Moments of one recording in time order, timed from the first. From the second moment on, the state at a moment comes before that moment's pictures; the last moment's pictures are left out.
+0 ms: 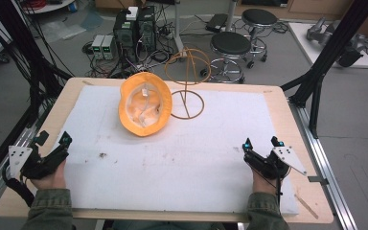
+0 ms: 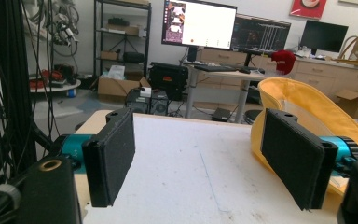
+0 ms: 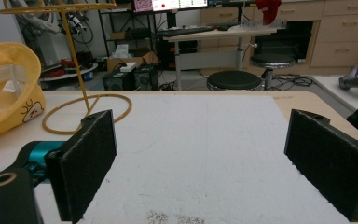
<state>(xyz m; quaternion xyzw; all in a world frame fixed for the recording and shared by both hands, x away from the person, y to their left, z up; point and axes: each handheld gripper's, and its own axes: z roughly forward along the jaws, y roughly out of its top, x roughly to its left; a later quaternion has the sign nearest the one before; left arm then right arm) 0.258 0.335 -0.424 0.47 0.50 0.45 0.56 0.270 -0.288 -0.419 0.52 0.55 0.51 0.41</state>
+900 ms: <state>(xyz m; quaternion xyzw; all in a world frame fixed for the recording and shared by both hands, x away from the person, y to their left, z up) 0.259 0.334 -0.420 0.48 0.50 0.44 0.57 0.273 -0.289 -0.420 0.53 0.55 0.51 0.40</state>
